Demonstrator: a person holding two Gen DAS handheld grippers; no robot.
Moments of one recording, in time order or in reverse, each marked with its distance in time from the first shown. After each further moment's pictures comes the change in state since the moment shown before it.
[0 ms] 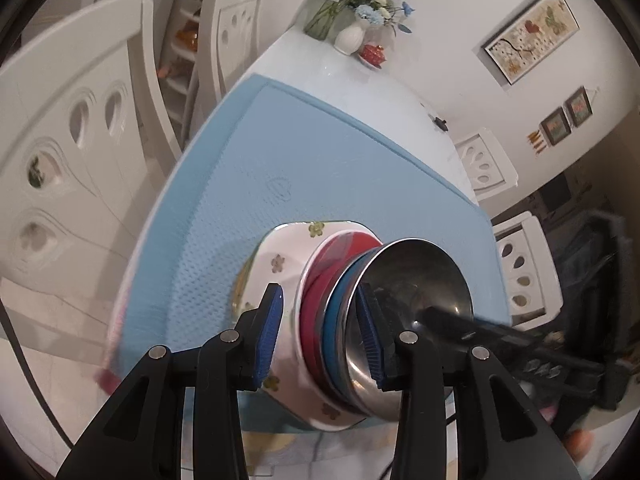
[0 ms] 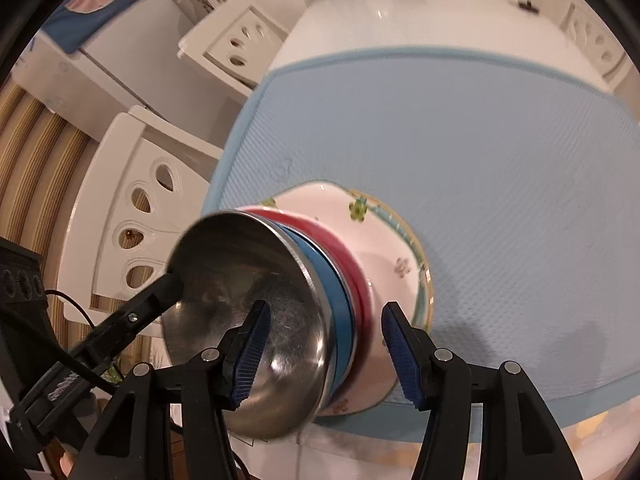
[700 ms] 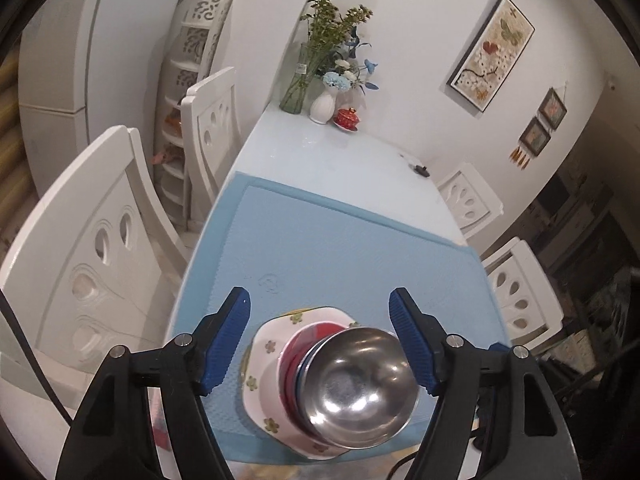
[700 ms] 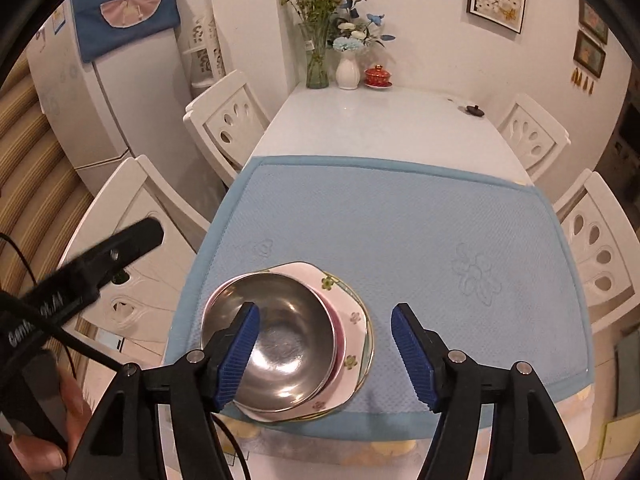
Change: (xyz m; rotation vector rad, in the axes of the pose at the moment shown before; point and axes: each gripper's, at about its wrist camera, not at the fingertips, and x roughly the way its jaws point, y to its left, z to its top) left arm -0.065 -0.040 0.042 0.116 -0.211 0.021; right arm -0.095 0.063 -0.018 -0.088 -0.288 -0.289
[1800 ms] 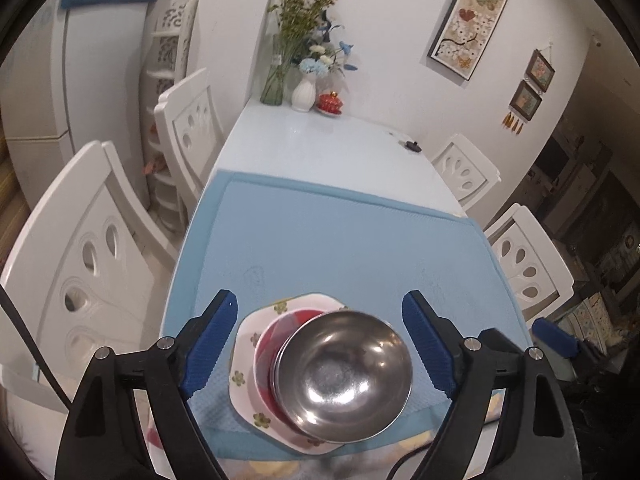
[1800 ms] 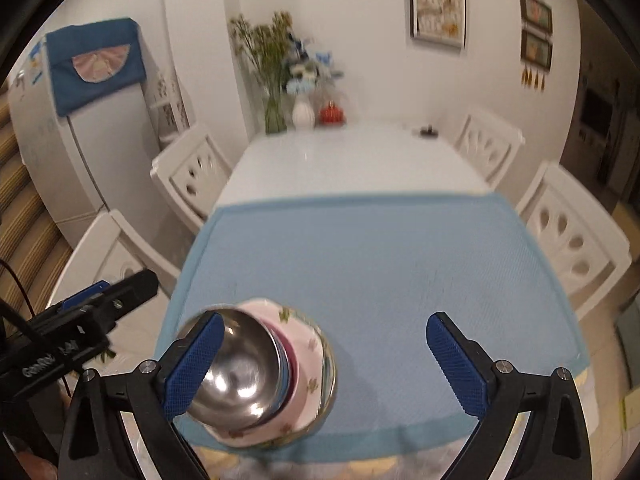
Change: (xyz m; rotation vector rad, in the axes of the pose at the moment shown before) left arm 0.011 -0.036 -0.016 0.121 0.045 0.040; right arm -0.018 -0.031 -0.015 0.131 -0.151 -0.078
